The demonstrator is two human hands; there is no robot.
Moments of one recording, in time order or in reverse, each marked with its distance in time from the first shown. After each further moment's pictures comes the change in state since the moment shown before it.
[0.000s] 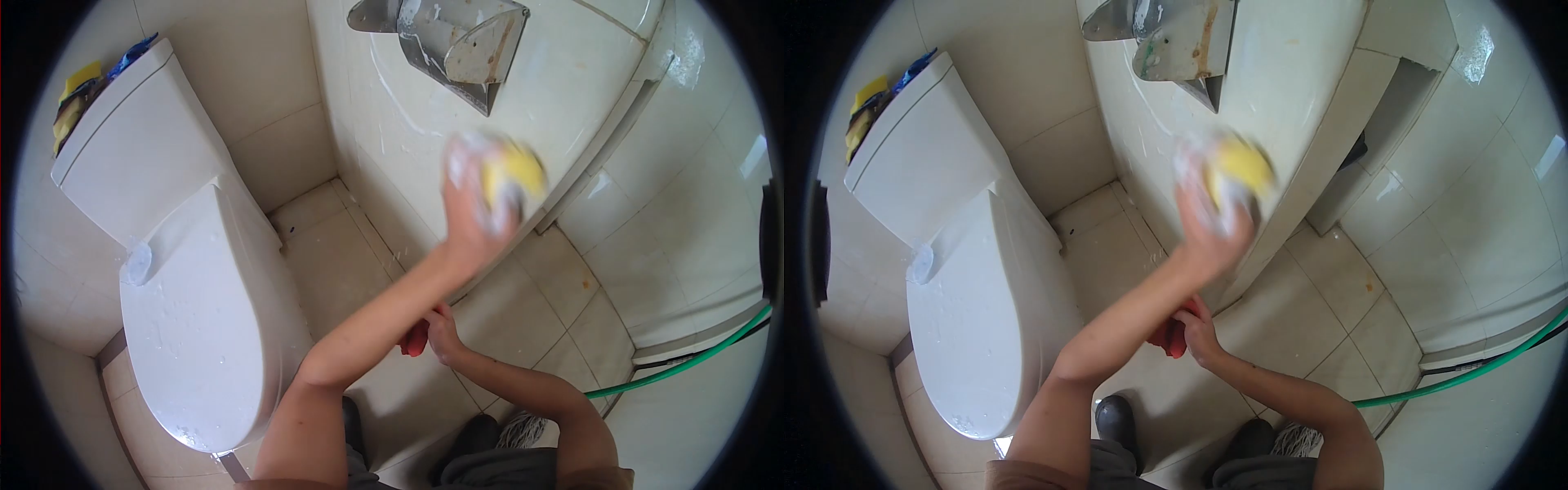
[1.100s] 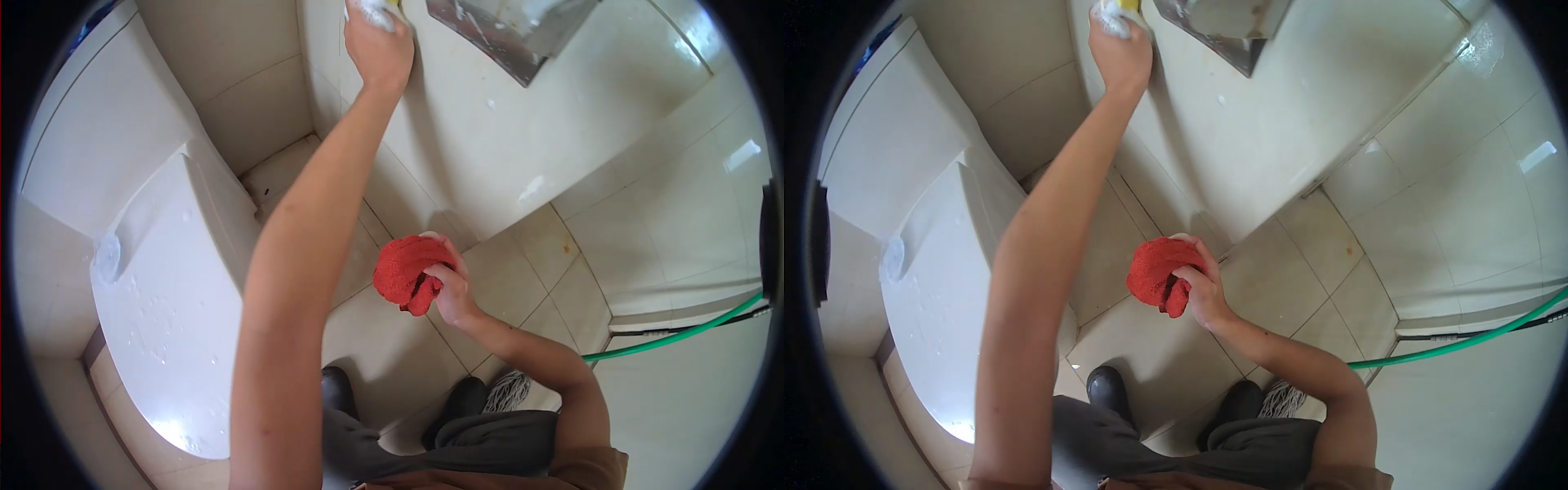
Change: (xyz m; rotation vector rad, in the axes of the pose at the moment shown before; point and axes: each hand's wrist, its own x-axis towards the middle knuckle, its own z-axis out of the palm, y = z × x) left_hand 0.087 -0.169 -0.025 0.133 0.111 -0.473; right_hand 0.007 -0.057 0.013 0.066 -0.096 -0.161
